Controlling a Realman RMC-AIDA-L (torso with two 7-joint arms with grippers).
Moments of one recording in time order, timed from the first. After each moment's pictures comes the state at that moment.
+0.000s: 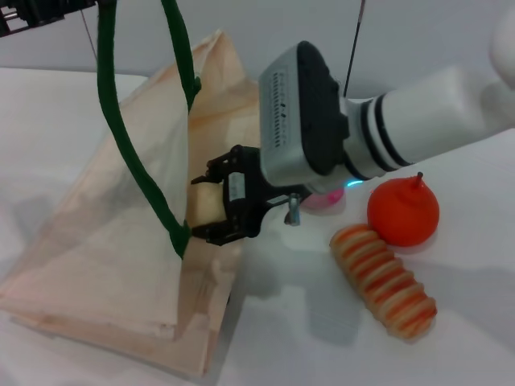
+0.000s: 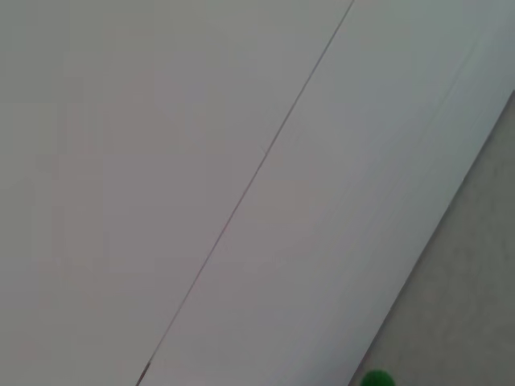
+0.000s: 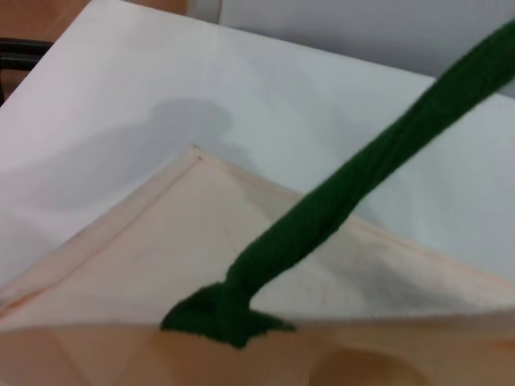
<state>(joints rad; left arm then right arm) -0.83 -1.90 2.86 -0.75 -0.73 1.98 -1.83 0.97 2.04 -1.86 -0.75 -1.69 -0.93 1.59</state>
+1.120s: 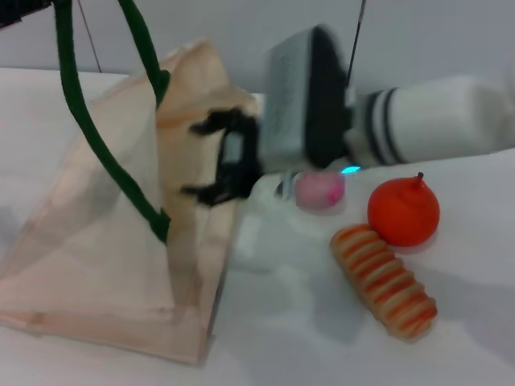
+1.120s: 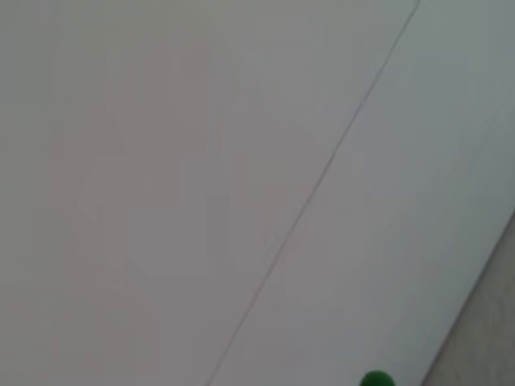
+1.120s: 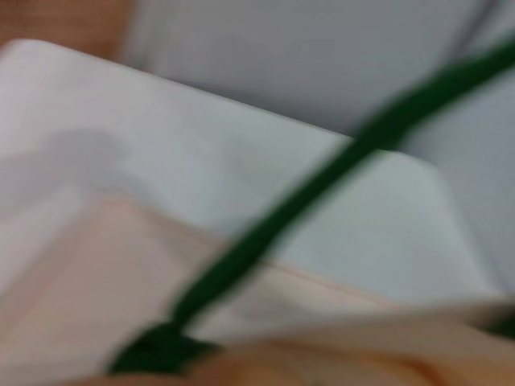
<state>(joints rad) -0.76 -1.89 2.86 -0.76 -0.80 1.95 -1.83 0.84 2.02 -1.92 -0.94 -1.69 -0.71 1.63</state>
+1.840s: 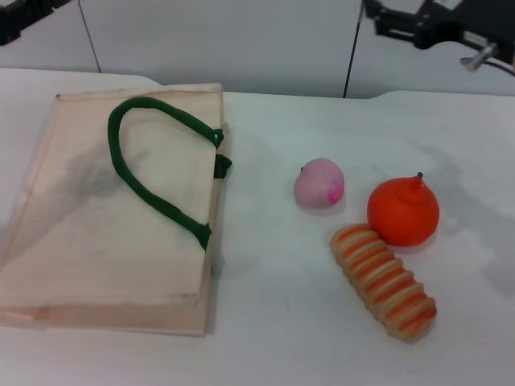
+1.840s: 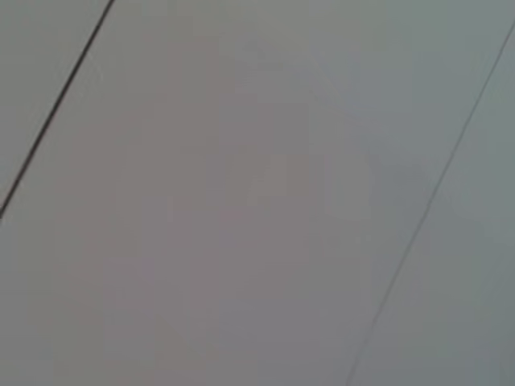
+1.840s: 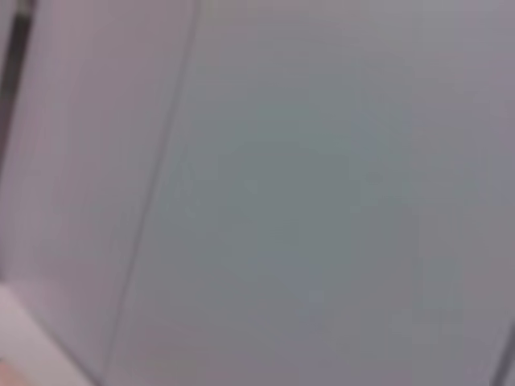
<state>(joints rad) -0.69 -1.91 2.85 -0.59 -0.88 1.71 -1.61 0.45 2.03 -1.41 -1.17 -1.51 -0.66 1.48</state>
